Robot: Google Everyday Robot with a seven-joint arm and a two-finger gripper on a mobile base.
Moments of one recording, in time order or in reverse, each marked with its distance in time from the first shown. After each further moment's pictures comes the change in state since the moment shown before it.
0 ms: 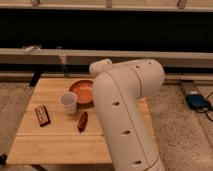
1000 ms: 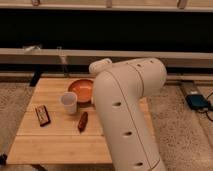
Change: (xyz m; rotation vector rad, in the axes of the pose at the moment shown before) arm 0.000 0.002 -0.006 0.004 -0.023 -0.005
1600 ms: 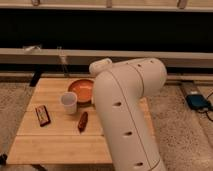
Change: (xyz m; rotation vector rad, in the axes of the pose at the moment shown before) arm 0.000 -0.001 0.000 0.000 0.000 0.001
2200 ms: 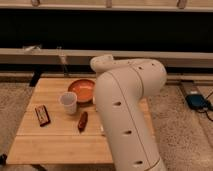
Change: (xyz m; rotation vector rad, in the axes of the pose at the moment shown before) arm 0.010 -0.013 -0.020 -0.024 0.117 -0.151
